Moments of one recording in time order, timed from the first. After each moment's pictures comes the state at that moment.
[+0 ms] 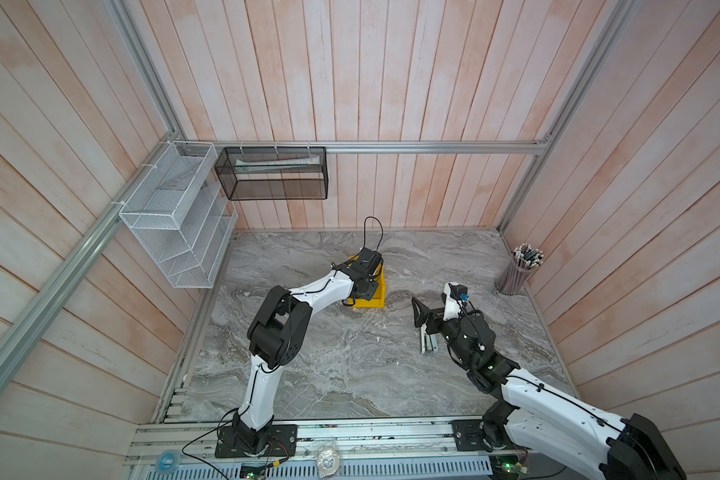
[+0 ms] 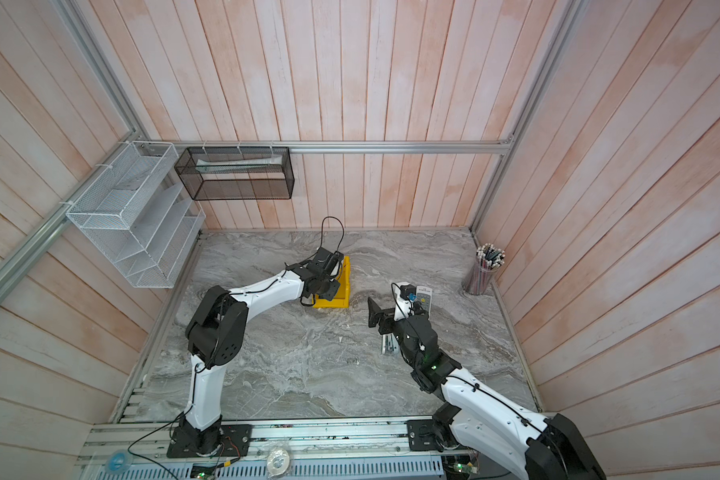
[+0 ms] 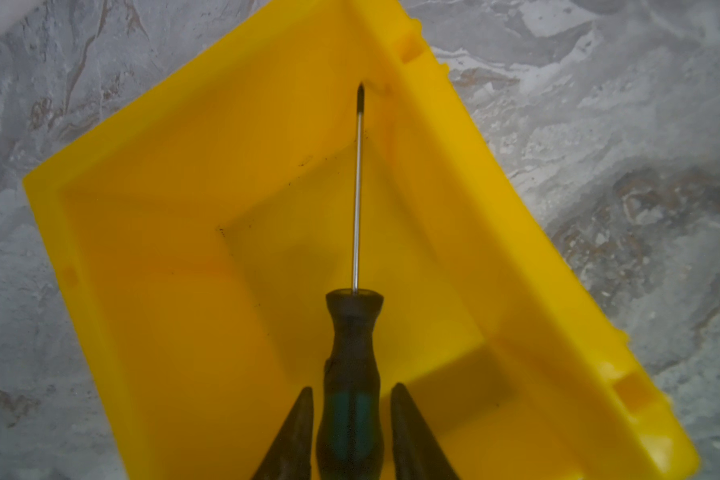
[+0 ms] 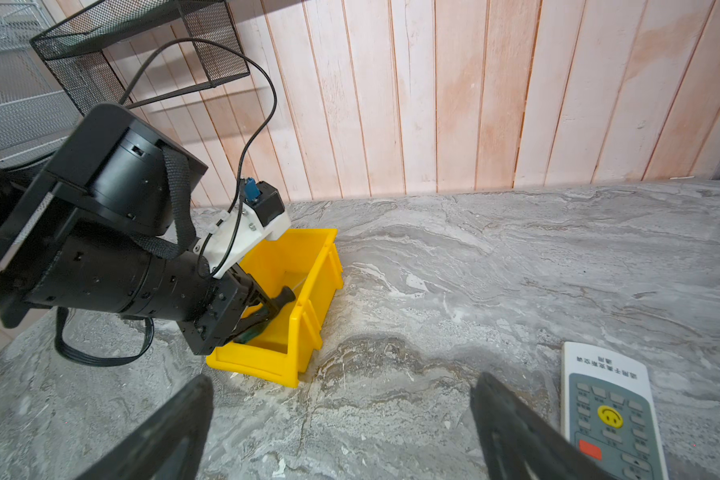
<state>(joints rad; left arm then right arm) -0.64 2.11 1.60 -0.49 -0.17 -0.01 0.65 0.91 0.34 0.42 0.28 0.28</state>
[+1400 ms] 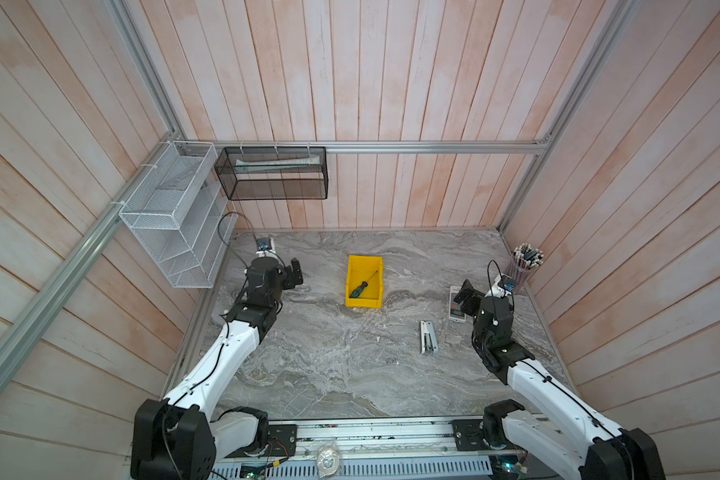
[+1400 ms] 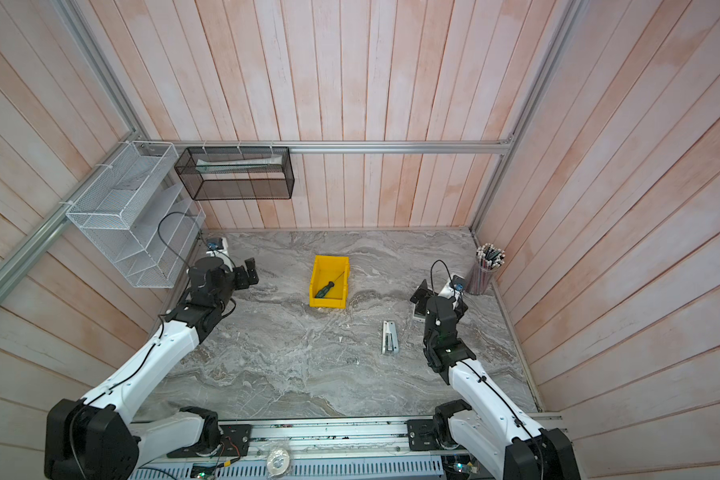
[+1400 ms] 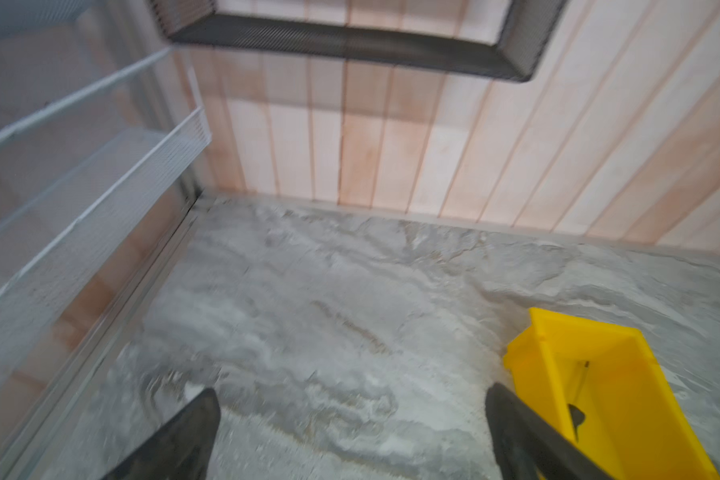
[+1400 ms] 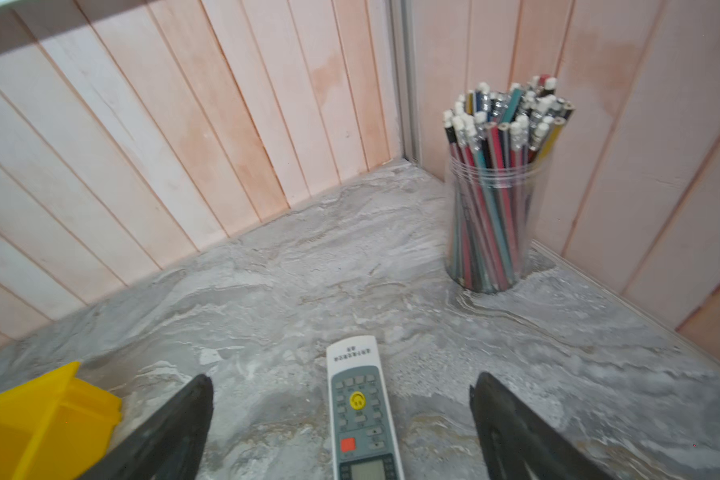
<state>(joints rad) -0.19 1.15 0.76 0.02 -0.28 -0.23 0.29 0.94 0.38 0.27 0.58 0.42</state>
